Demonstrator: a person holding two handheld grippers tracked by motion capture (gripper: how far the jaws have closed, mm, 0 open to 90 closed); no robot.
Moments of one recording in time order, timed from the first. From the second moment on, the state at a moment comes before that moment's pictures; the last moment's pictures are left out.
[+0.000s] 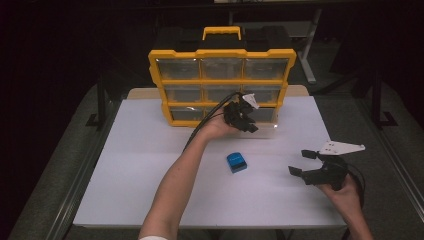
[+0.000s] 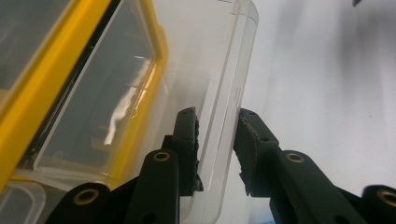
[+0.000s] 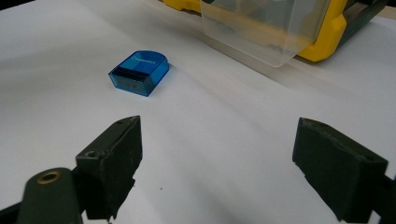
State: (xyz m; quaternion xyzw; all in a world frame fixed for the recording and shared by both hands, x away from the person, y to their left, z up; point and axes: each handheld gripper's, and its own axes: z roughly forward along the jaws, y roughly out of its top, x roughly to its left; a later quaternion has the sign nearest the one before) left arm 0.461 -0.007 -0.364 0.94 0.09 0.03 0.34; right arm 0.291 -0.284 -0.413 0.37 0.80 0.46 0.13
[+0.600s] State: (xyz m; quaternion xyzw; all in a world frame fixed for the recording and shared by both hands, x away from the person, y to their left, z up) left arm 0.448 -0.004 -0.364 0.94 0.08 0.01 0.33; right arm 0.291 -0.282 -0.413 0.36 0.80 0.47 0.13
